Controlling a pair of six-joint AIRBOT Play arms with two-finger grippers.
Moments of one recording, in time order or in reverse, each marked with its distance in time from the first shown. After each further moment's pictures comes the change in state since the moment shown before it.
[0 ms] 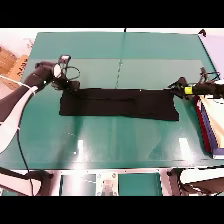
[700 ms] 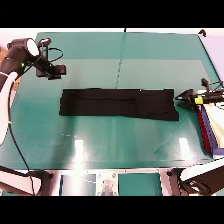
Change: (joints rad) left arm 0.142 -0.013 0.249 -0.169 -0.273 0.032; right arm -0.170 -0.243 0.138 -0.092 0.374 -0.200
